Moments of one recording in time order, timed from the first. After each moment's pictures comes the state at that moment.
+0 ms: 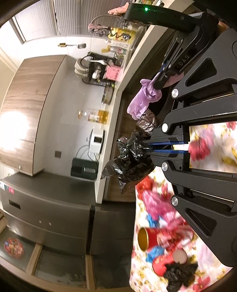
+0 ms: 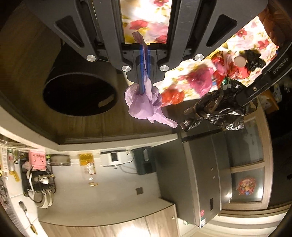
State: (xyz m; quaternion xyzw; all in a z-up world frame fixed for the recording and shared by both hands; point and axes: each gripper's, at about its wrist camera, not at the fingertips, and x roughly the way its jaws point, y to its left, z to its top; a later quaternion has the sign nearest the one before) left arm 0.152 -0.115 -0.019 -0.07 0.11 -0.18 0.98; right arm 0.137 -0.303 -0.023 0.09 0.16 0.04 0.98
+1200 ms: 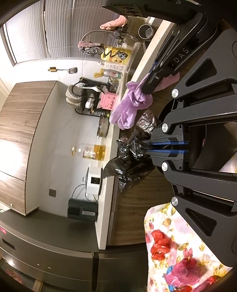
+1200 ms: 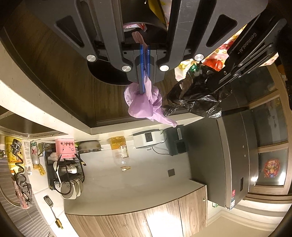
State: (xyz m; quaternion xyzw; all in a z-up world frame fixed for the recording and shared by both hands) left arm 0.239 -0.261 -0.019 -0.05 0.11 -0.30 0.95; right arm 0.177 -0.404 0.000 0.11 0.11 -0.05 0.99
